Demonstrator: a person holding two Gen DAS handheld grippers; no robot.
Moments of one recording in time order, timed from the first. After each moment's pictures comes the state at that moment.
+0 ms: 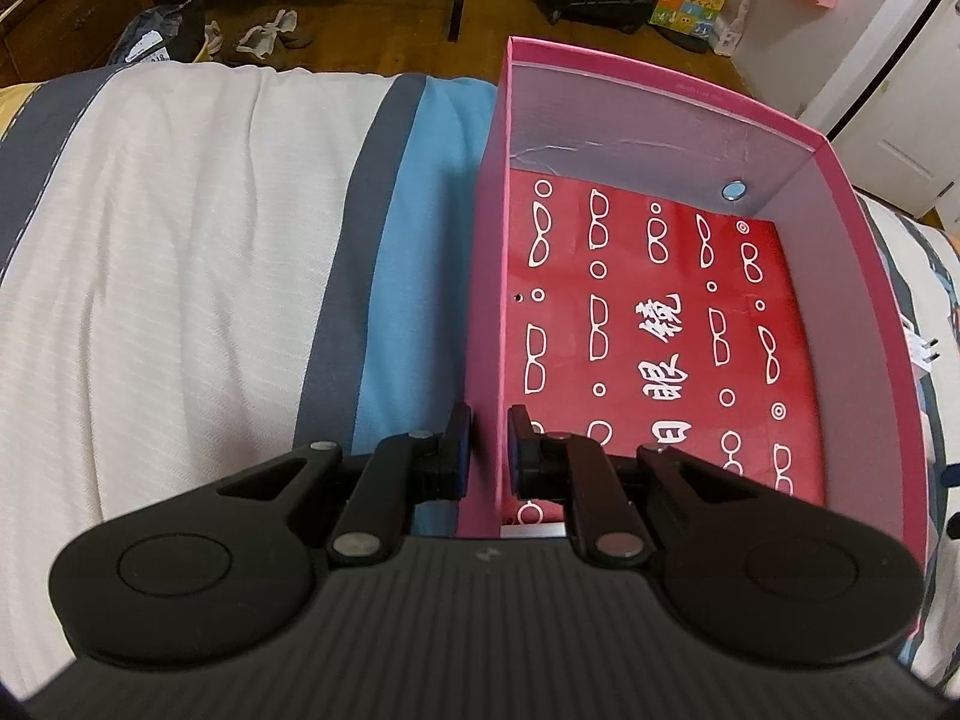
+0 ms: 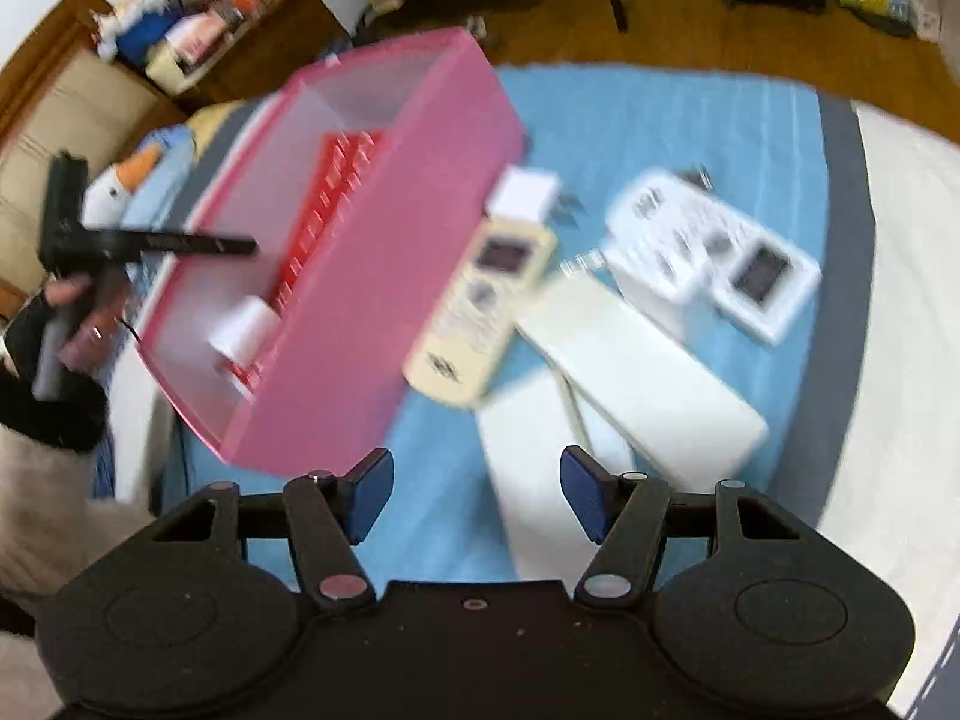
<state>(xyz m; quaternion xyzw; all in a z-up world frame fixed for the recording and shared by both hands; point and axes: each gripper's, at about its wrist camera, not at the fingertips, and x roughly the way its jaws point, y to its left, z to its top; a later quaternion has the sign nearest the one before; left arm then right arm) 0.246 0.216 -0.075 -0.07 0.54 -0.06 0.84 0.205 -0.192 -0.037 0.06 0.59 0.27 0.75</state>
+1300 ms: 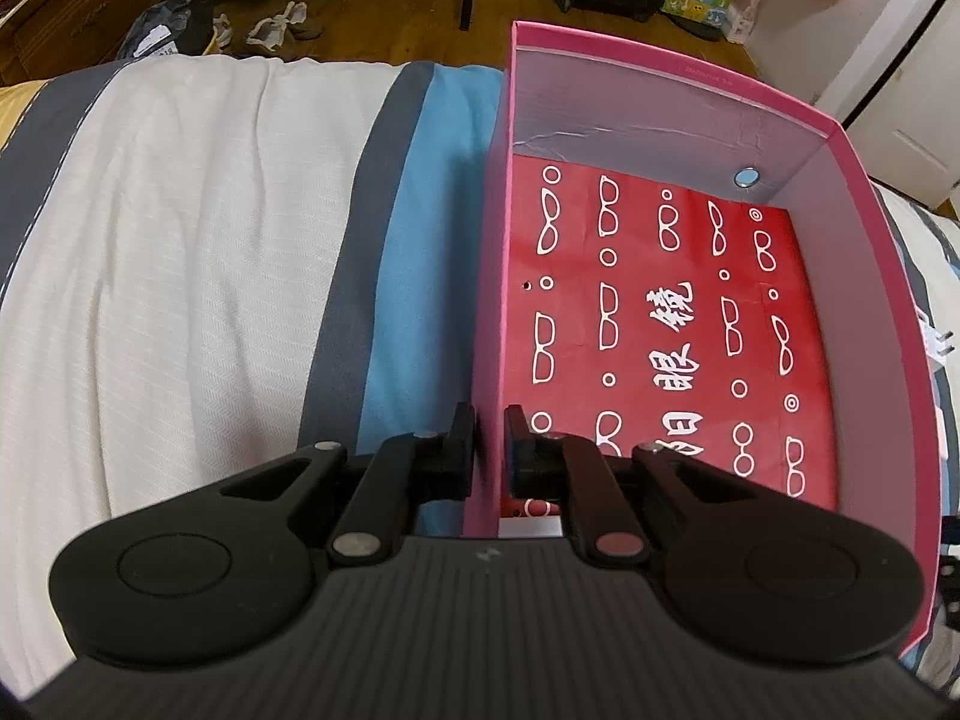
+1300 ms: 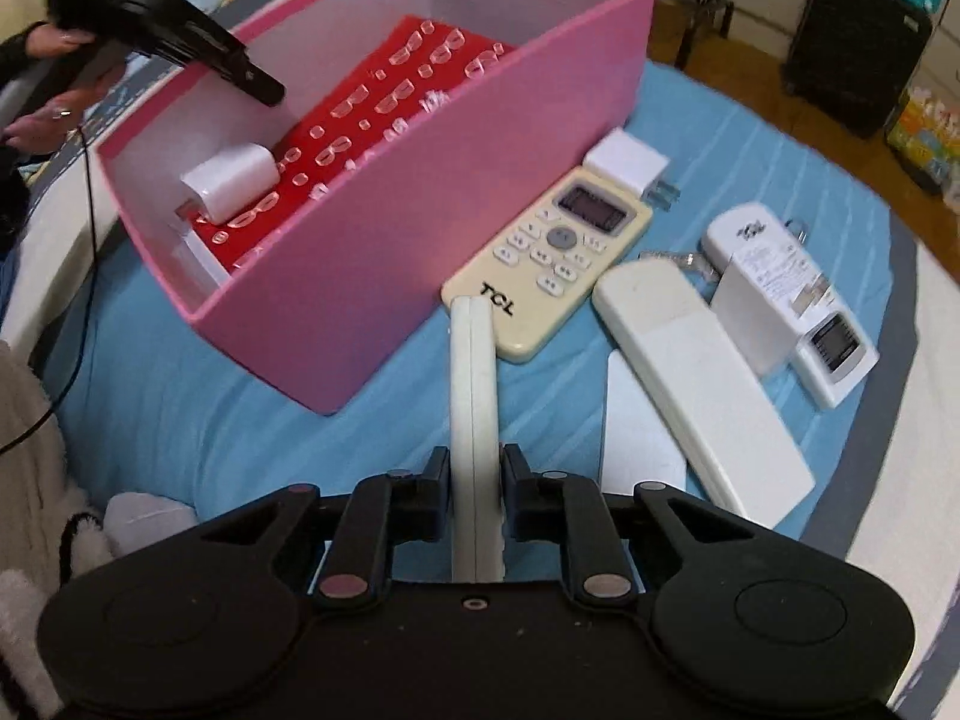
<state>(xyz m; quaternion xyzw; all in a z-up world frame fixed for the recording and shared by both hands) 0.248 0.211 -0.077 -0.06 0.55 -0.05 0.83 0.161 -0.105 -0.042 -0.15 0.54 0.28 0.78</state>
